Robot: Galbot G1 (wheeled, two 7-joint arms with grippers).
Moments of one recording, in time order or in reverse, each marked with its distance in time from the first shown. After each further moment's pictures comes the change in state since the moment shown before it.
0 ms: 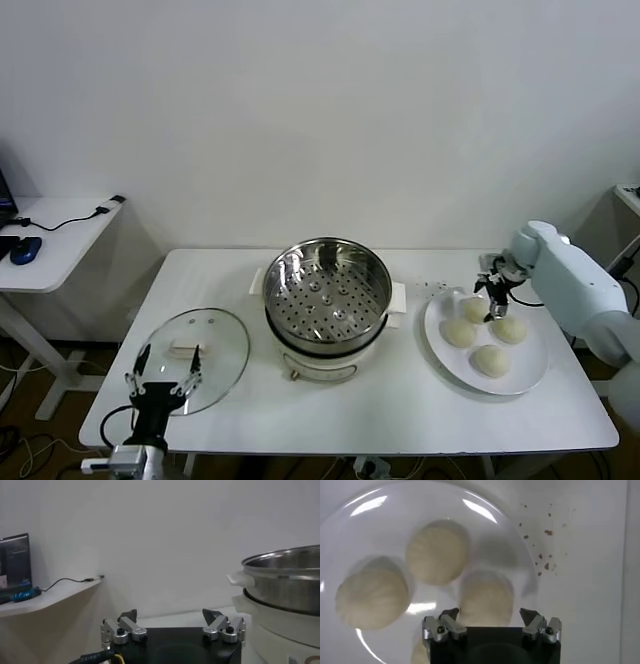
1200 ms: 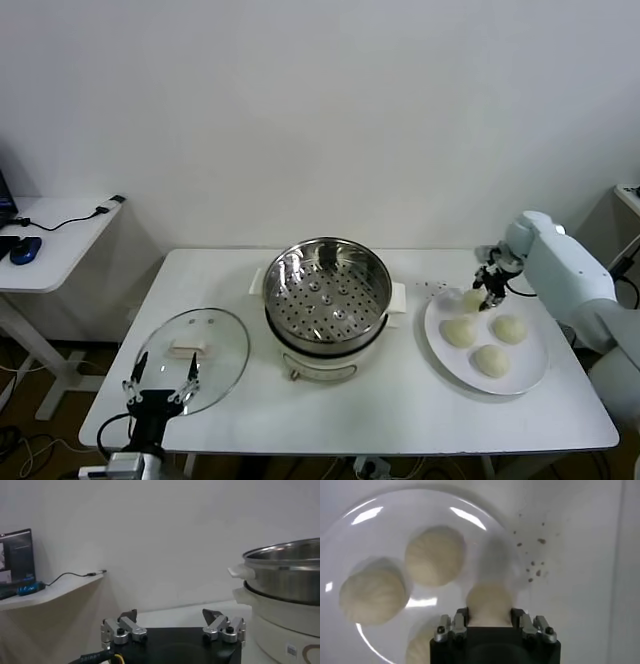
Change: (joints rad) left arm 0.028 -0.002 -0.005 -0.003 0.000 0.000 -0.006; right arm 0.106 -0.002 -0.067 0.023 0.023 0.074 -0.068
